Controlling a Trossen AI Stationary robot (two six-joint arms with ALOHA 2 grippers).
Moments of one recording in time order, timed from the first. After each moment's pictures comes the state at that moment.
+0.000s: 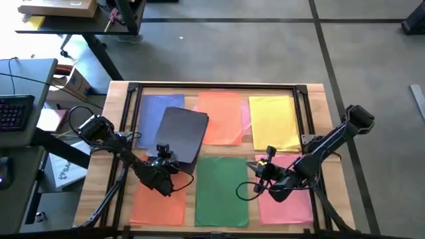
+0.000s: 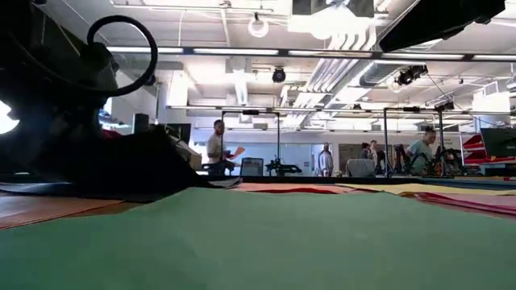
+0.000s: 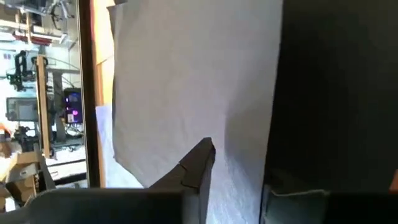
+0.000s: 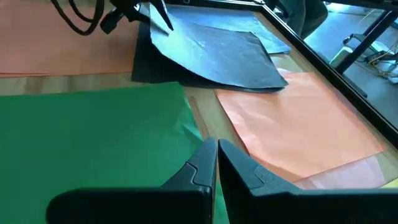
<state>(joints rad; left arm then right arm) -0.66 1.73 0.83 -0.91 -0.84 -0.56 0.71 1.43 0.90 -0.41 0.93 0.61</state>
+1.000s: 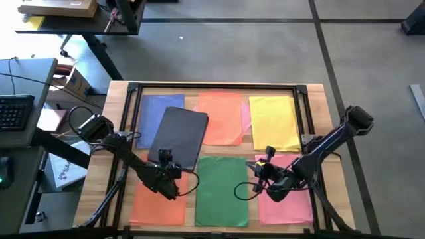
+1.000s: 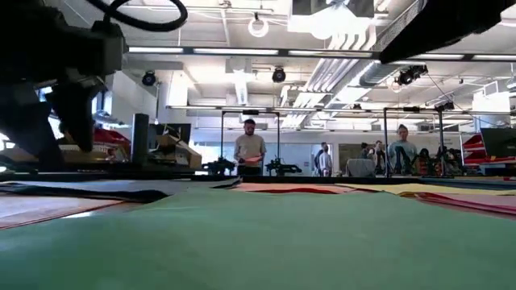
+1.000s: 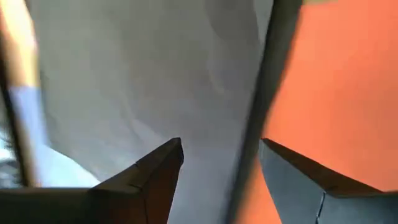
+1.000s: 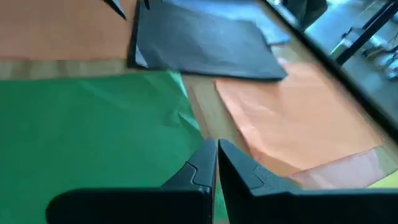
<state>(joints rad) -0.64 1.73 1.04 -1.03 -0.49 -0.69 0.67 1.47 0.89 -0.43 0.86 0.62</state>
